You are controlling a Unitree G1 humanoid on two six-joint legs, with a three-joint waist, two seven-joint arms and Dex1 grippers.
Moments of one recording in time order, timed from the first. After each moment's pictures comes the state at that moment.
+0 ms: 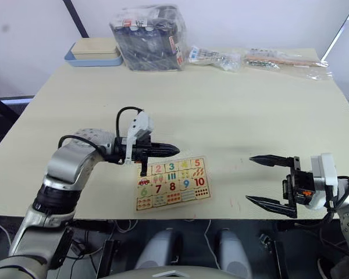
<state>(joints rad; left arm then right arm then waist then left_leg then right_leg) -0.44 0.60 -0.04 -0.26 -0.35 0.75 -1.11 0.11 -0.72 -0.28 -0.36 0.80 0.17 1.34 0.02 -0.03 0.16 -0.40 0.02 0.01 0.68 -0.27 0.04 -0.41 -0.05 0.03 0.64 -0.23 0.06</state>
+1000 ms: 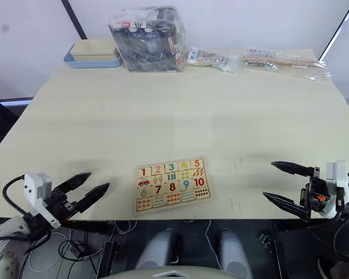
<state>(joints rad) 0.44 0.52 0.58 -0.35 -0.58 0.40 -0.92 0.24 -0.73 -0.40 -0.20 0.72 0.14 1.34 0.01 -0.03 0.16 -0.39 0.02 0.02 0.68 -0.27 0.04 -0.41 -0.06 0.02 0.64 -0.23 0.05</state>
